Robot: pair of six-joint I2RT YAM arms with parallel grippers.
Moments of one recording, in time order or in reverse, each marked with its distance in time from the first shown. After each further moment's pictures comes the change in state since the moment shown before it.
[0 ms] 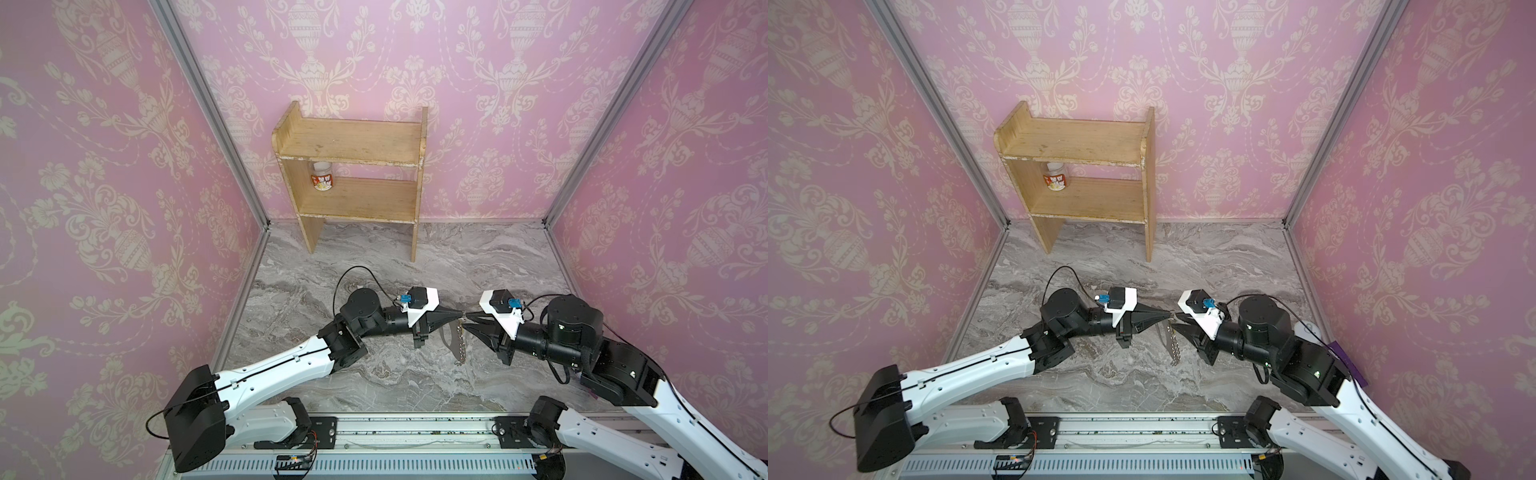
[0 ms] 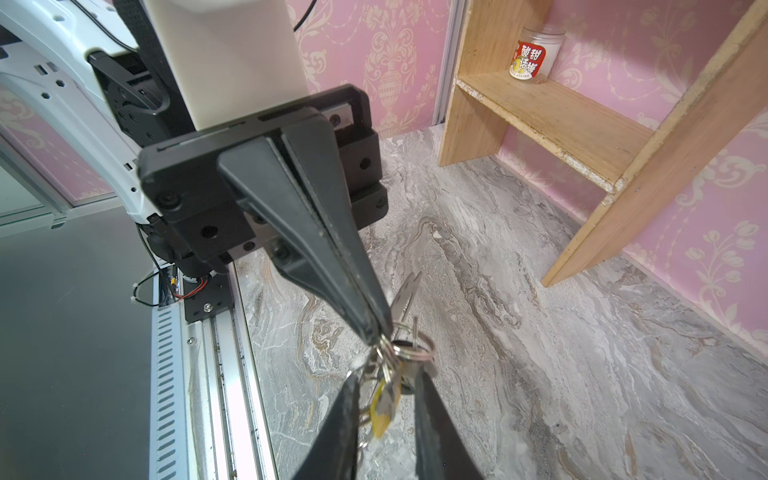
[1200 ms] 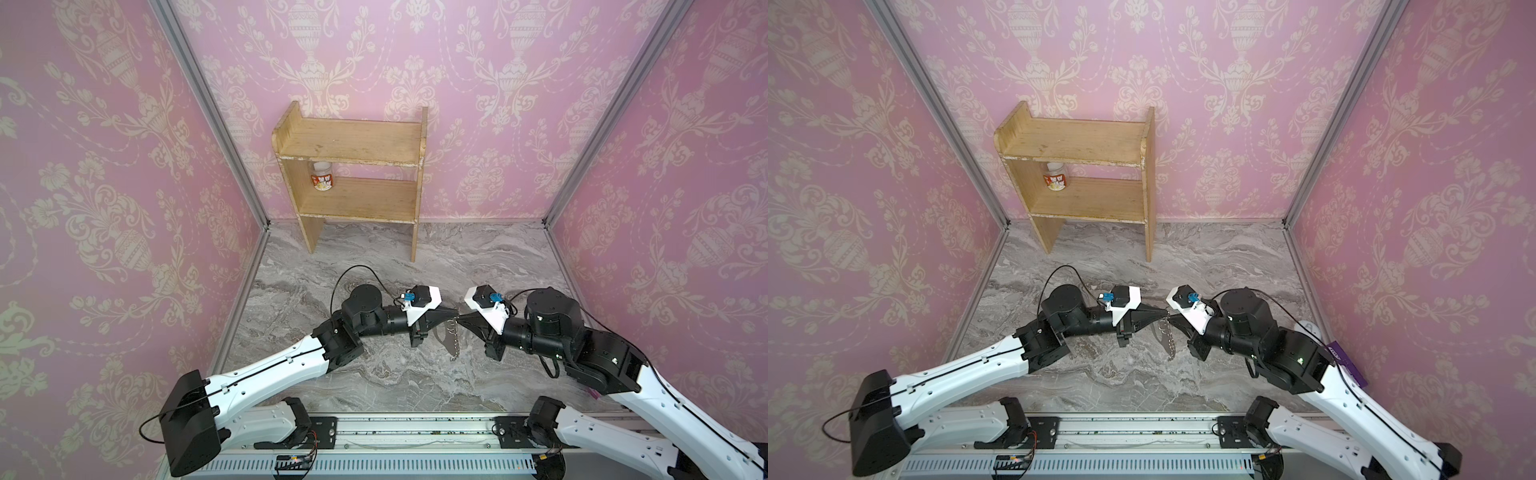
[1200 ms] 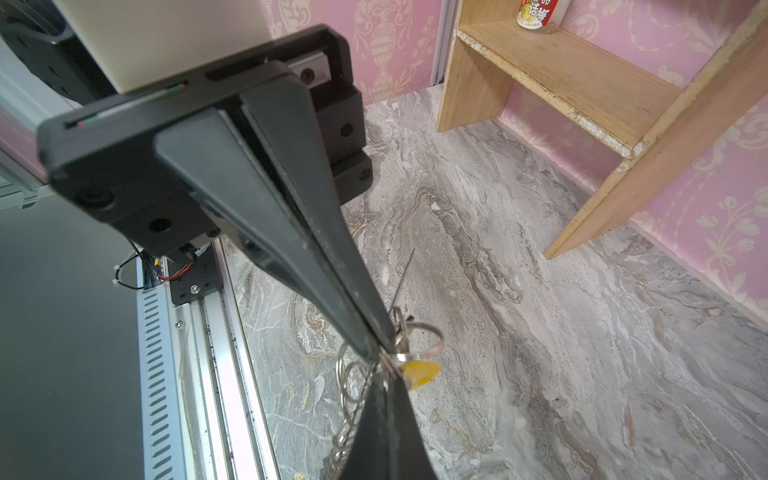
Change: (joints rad) left arm 0.002 -0.024 0.037 -0.176 -0.056 0.053; right arm 0.032 0.098 0.026 -0.035 0.054 0.013
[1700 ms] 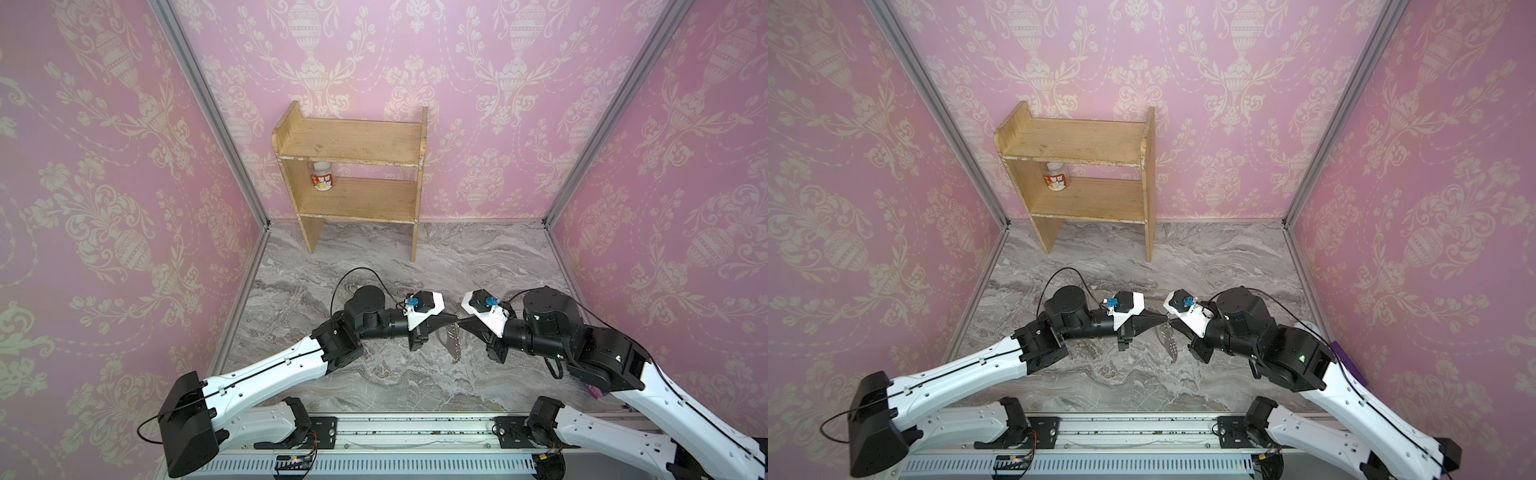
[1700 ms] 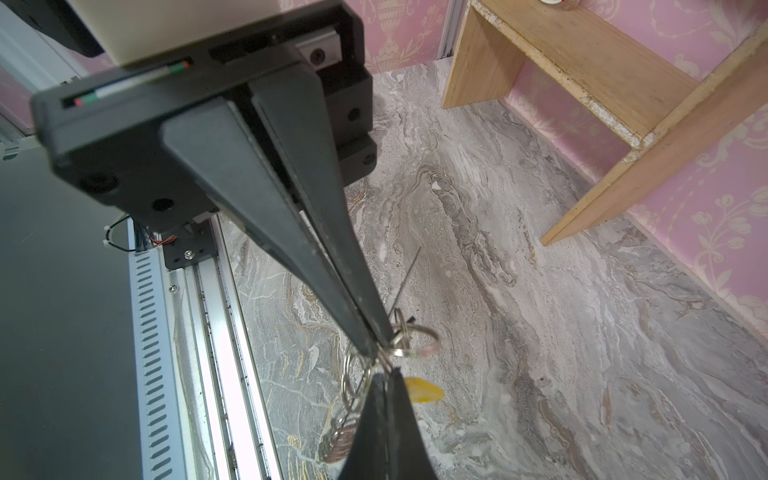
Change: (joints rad) left arm -0.013 -0.019 0.006 -0.104 -0.006 0.062; right arm 0.019 0.016 0.059 -0.110 0.024 -0.064
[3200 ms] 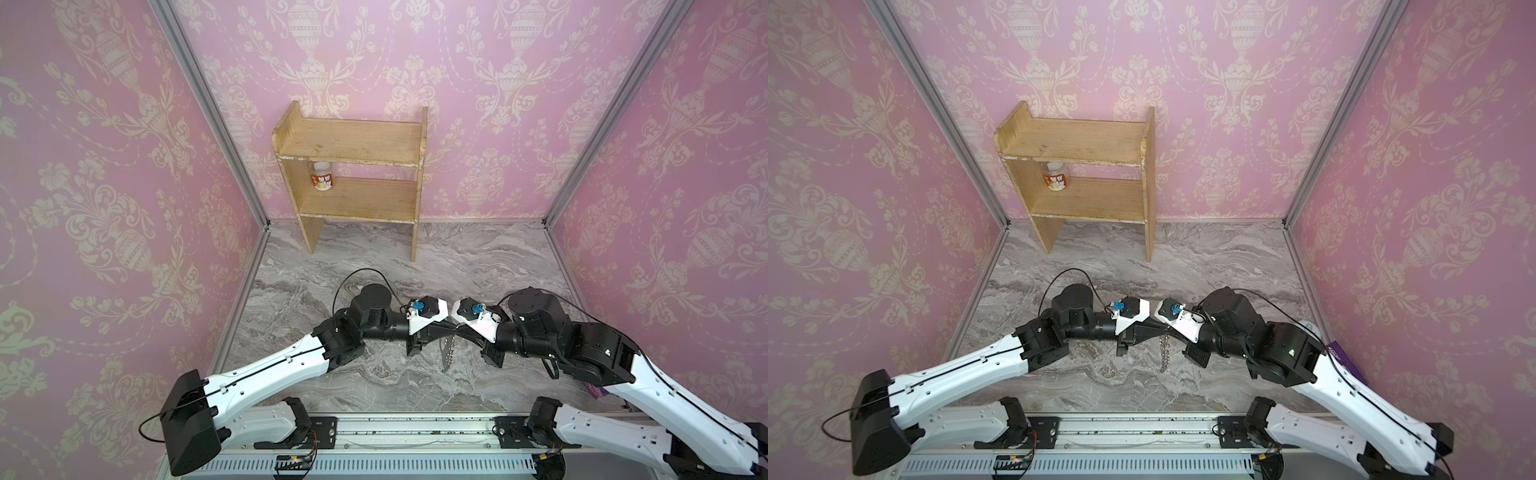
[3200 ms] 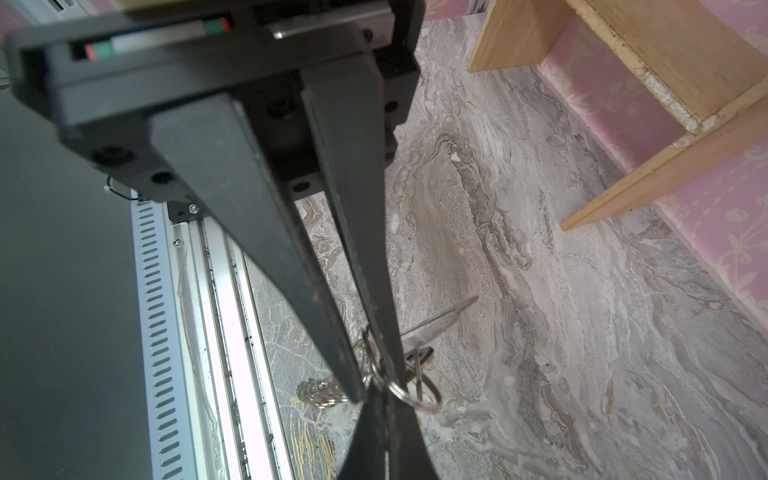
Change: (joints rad) left arm 0.004 0.016 0.028 -0.144 0.076 0.039; right arm 0.058 0.063 0.039 -0.090 0.029 -0.051
